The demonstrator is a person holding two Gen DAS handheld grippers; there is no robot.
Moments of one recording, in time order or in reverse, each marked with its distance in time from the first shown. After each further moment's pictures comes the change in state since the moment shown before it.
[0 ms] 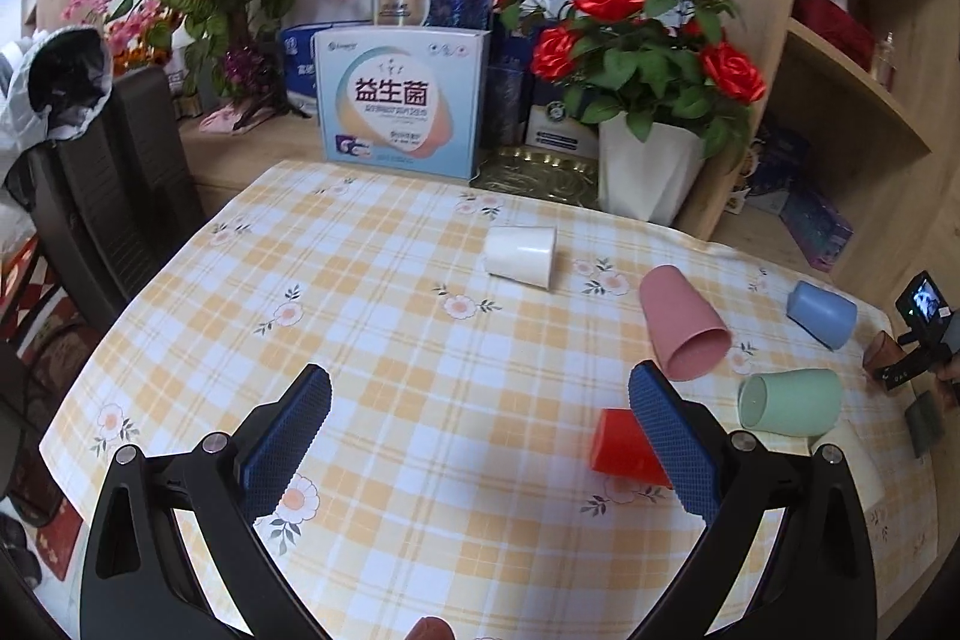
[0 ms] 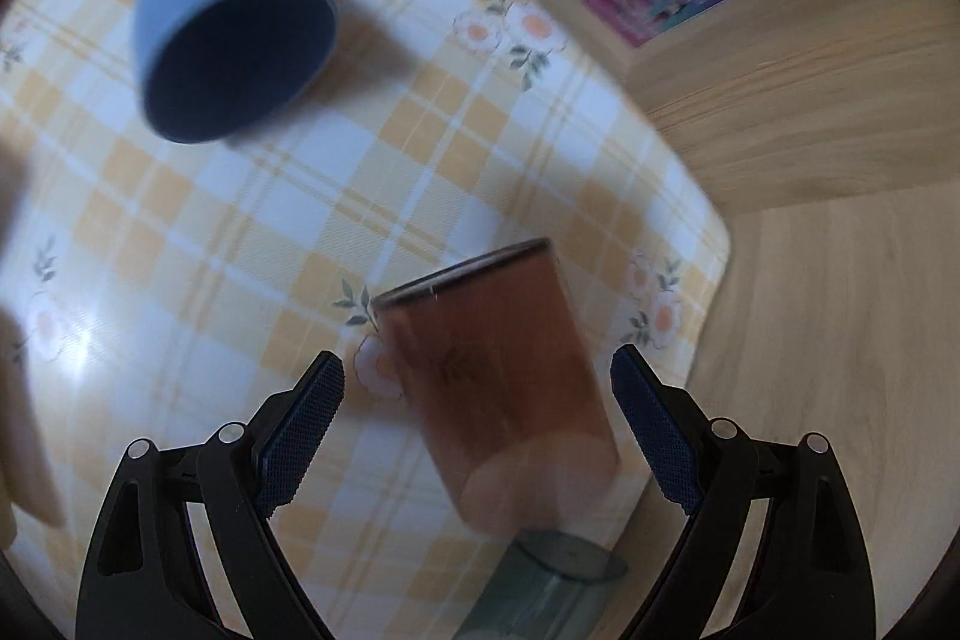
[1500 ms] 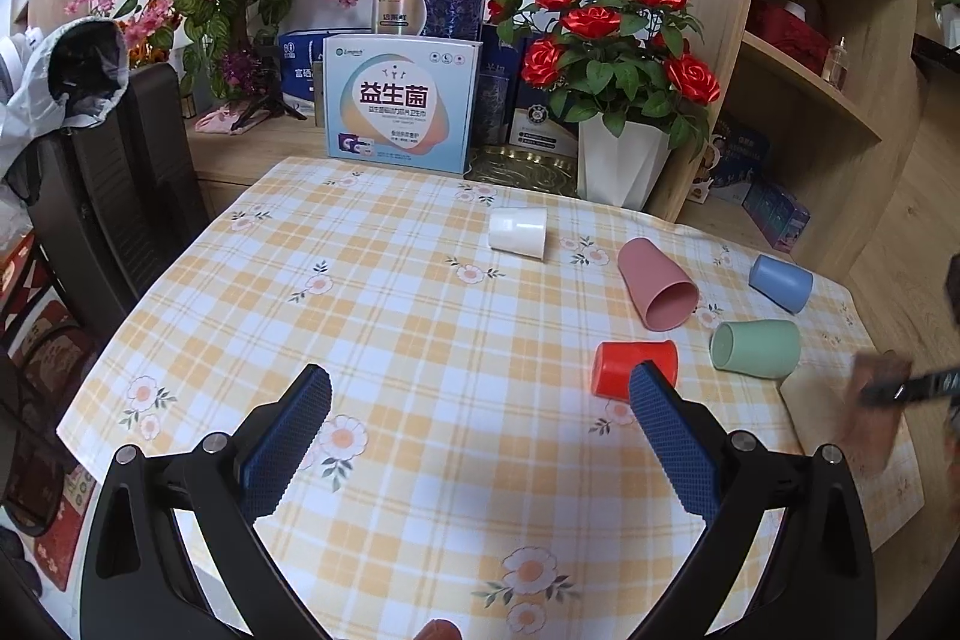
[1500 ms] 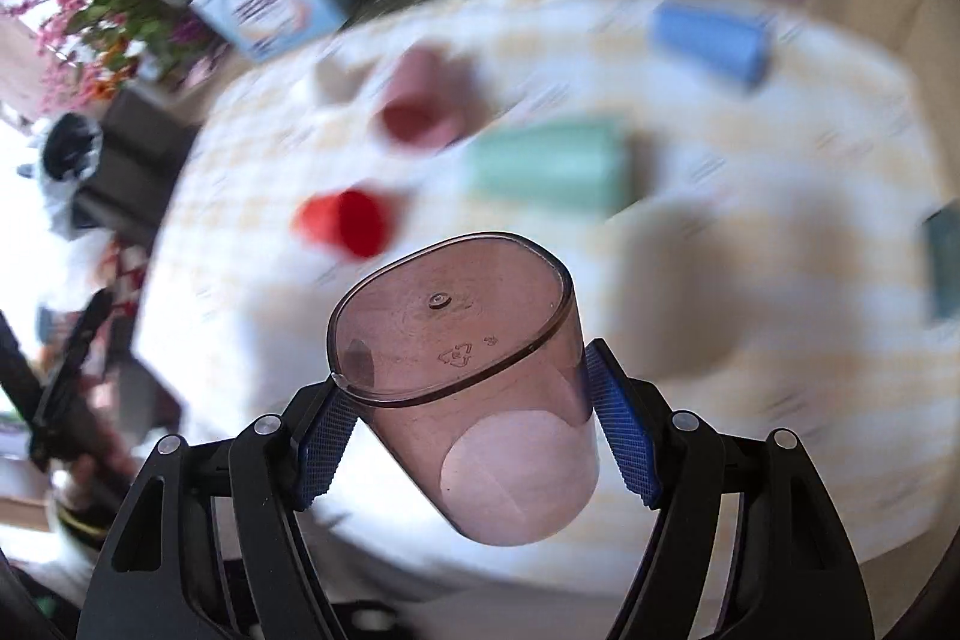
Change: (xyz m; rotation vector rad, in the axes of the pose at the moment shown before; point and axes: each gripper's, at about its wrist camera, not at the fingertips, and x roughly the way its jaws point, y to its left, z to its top) left arm -0.069 0.041 -0.038 0.027 -0.018 -0.076; right arm -0.227 0.229 -0.107 0.402 -0.197 0.799
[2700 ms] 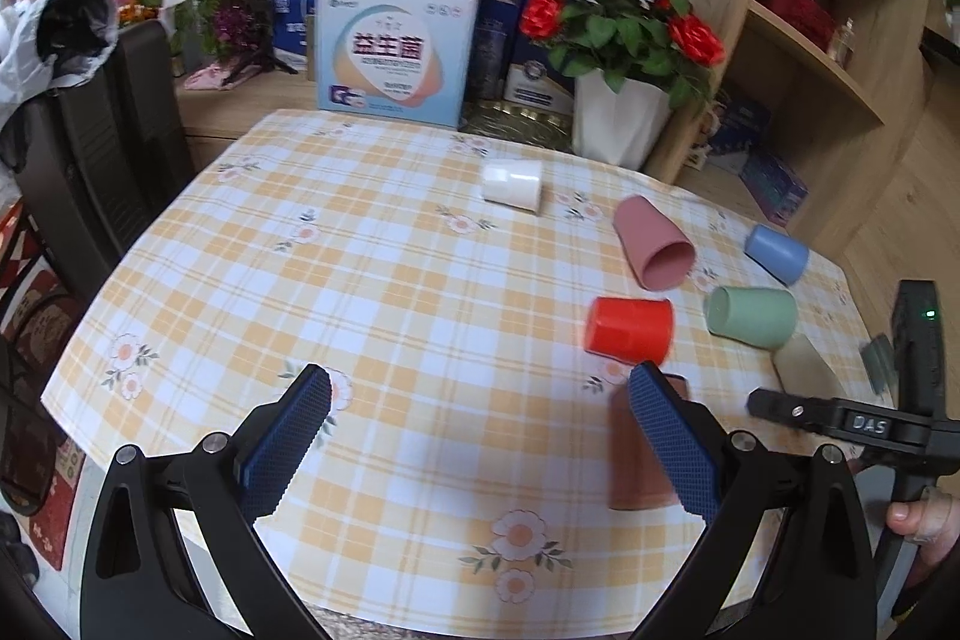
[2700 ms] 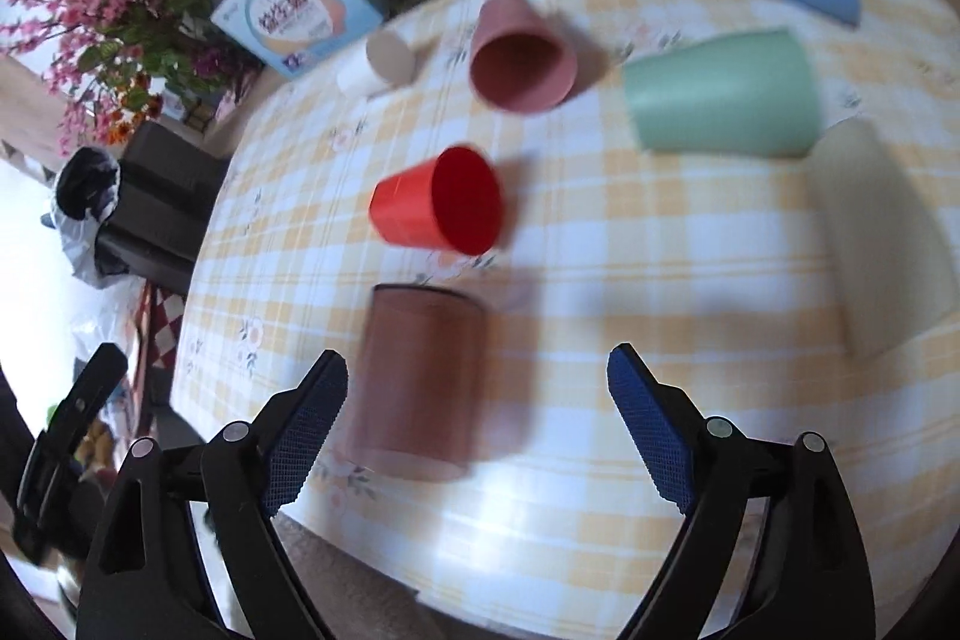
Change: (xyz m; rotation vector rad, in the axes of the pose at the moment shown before) left arm 0.016 -0.004 -0.012 -0.017 0.111 -0.038; right arm 0.057 0.034 -0.017 0.047 -0.198 0.025
